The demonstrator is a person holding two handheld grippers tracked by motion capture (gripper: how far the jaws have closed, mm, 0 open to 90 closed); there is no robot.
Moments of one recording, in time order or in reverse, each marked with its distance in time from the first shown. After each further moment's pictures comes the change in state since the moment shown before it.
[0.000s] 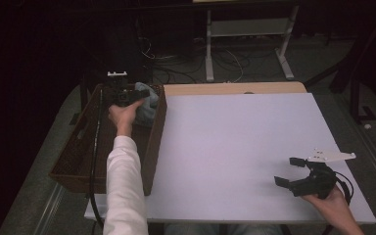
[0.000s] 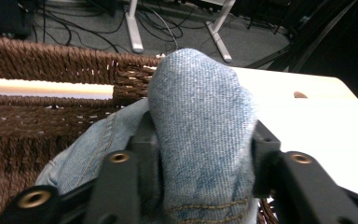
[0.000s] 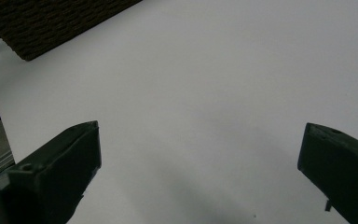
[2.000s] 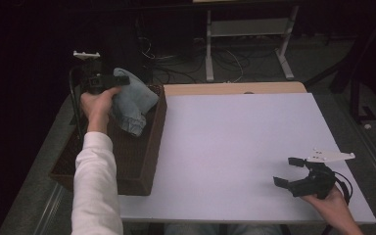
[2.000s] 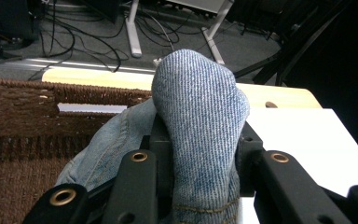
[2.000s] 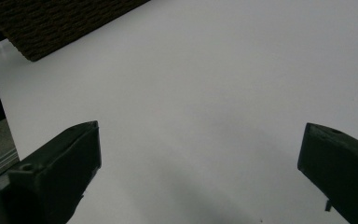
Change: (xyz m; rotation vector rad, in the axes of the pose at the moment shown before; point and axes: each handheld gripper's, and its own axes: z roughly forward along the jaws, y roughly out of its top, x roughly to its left) left arm -0.015 0.049 -0.098 -0.007 -0.008 -0.014; right arm 0.003 0.002 0.001 -0.004 0.012 -0.008
